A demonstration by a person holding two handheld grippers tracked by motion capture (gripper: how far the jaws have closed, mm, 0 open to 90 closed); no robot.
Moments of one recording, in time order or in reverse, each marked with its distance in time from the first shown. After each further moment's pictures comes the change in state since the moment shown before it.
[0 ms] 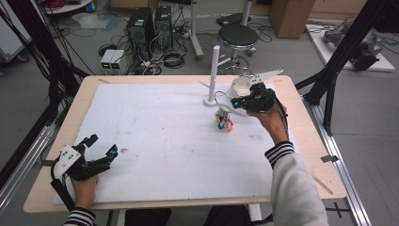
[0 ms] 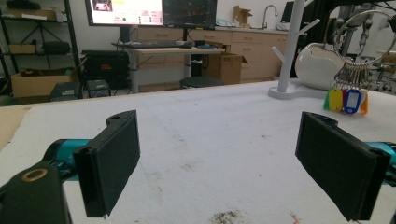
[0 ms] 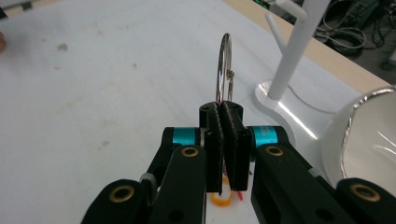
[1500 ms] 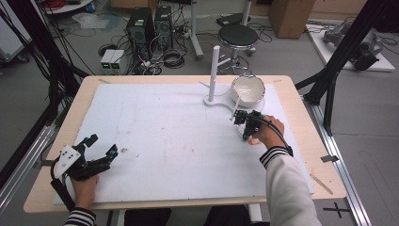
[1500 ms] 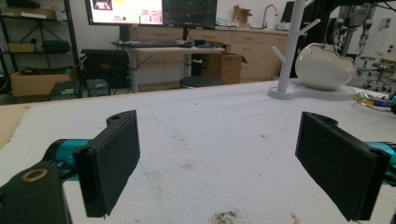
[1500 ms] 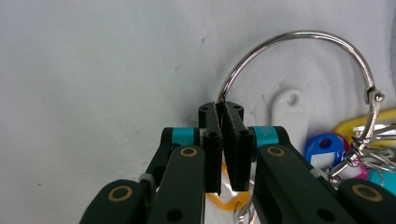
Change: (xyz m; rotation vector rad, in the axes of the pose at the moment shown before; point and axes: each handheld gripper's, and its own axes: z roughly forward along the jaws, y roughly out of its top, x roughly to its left) left arm 0.000 0.000 0.001 -0.003 0.001 -0.010; right arm -0.005 -0.058 0.078 0.868 -0.048 -0.194
